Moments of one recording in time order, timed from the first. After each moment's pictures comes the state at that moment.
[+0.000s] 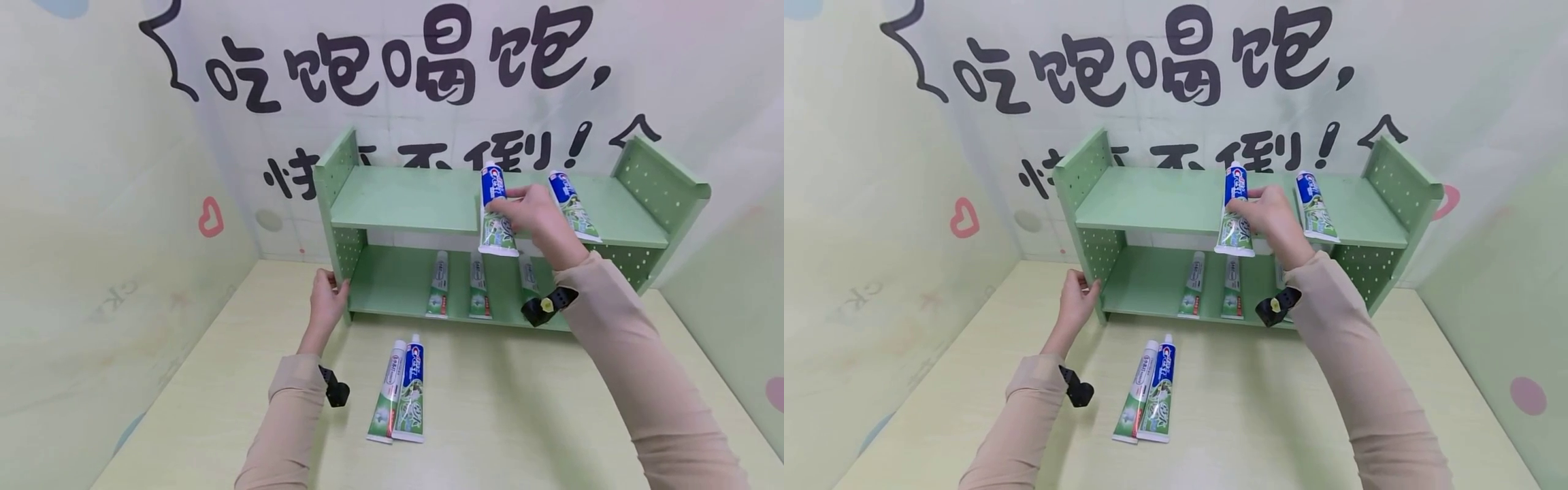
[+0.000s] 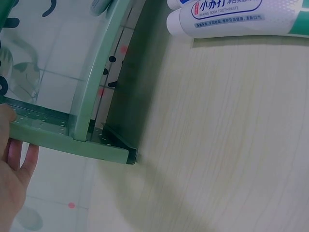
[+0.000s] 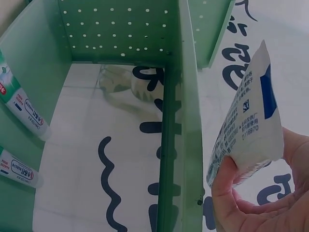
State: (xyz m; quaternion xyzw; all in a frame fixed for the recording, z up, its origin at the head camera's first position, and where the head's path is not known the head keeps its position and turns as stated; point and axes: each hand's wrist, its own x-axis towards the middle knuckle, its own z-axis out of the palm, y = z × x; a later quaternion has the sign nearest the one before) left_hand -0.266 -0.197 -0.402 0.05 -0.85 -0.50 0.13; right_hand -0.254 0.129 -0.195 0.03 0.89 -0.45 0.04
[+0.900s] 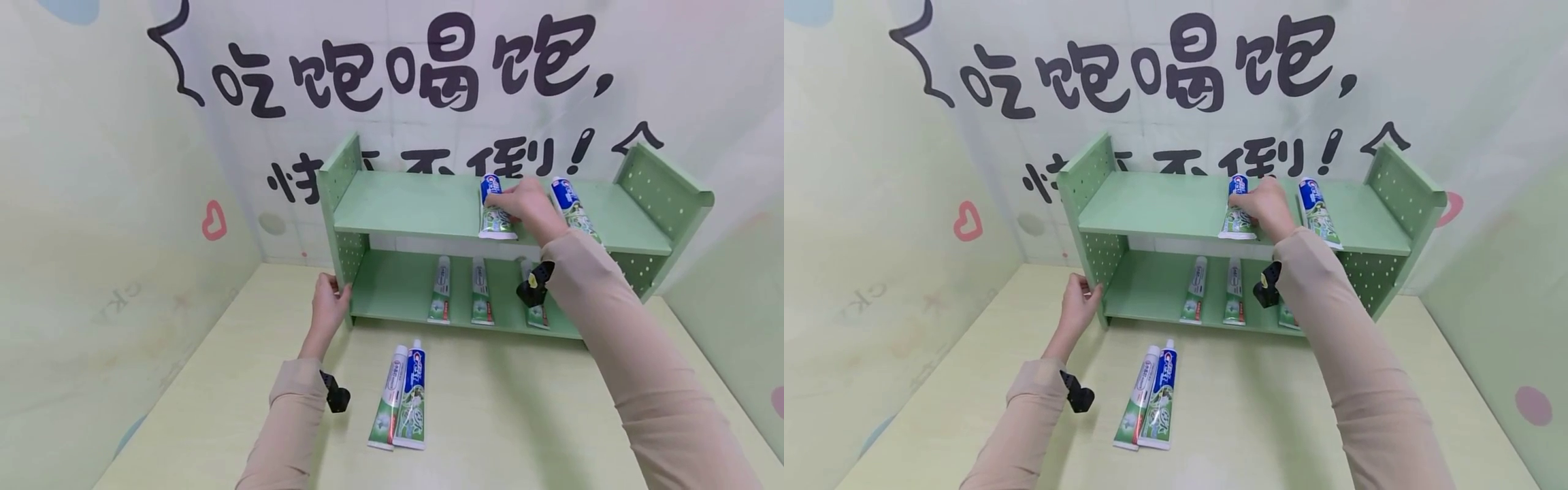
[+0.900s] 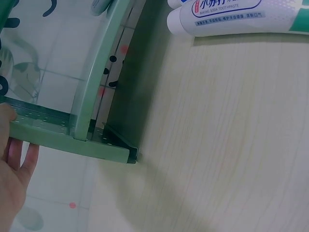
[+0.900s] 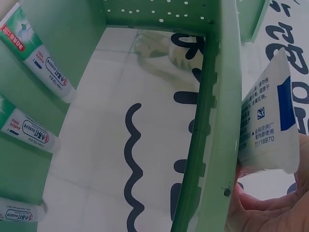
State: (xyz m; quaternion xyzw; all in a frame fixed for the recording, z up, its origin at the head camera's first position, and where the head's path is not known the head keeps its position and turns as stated) left_hand -0.265 -0.197 -0.402 0.04 -0.85 -0.50 0.14; right_hand -0.294 0.123 -0.192 0.06 0.91 -0.40 0.02
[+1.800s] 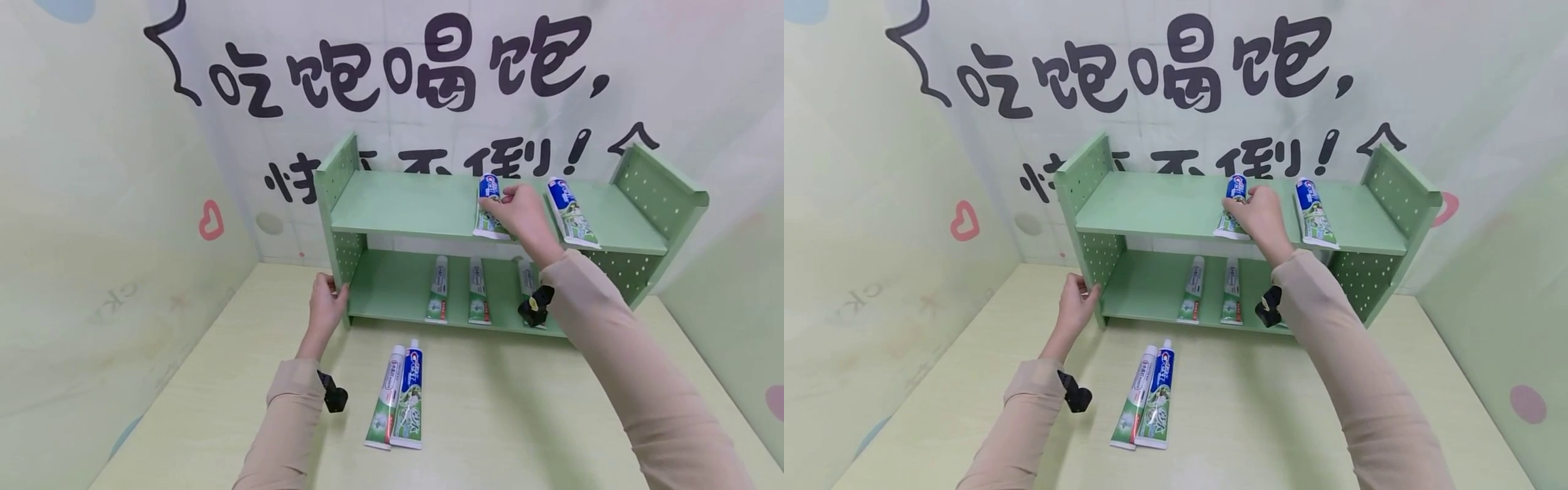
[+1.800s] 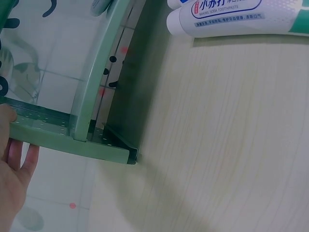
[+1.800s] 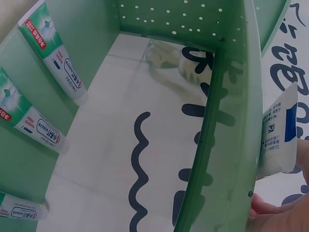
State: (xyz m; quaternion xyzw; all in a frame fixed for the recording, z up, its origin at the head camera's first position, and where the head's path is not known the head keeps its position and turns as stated) left_hand -0.265 -0.196 -0.402 0.04 -0.85 -0.50 0.15; right_hand -0.278 0.119 -0.209 0.02 0.91 -0.42 -0.06
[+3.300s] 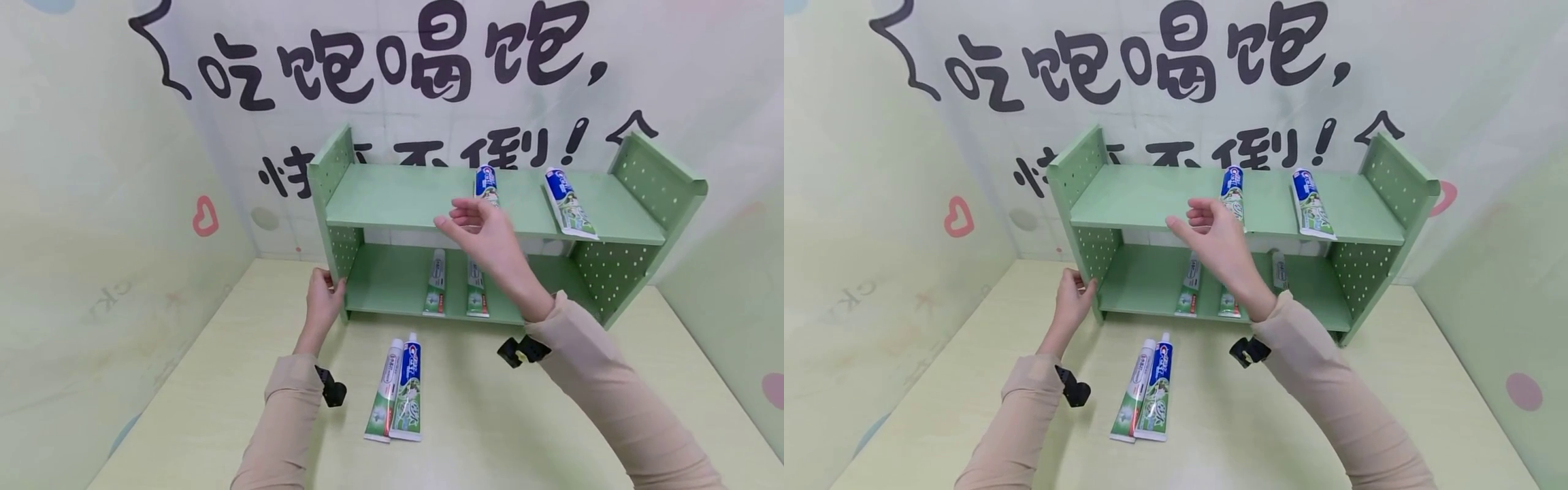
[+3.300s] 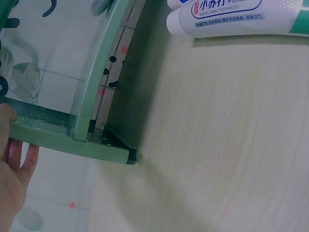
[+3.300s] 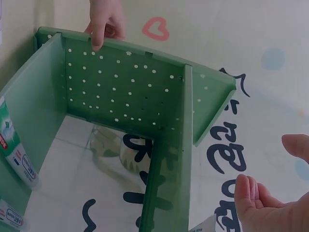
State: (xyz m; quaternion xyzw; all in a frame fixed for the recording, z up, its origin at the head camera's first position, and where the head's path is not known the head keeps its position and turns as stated) left_hand -0.266 -0.196 -0.402 0.05 -0.85 -0.50 0.14; right_hand -0.207 0.078 -0.222 -0.13 0.83 -0.54 -0.07
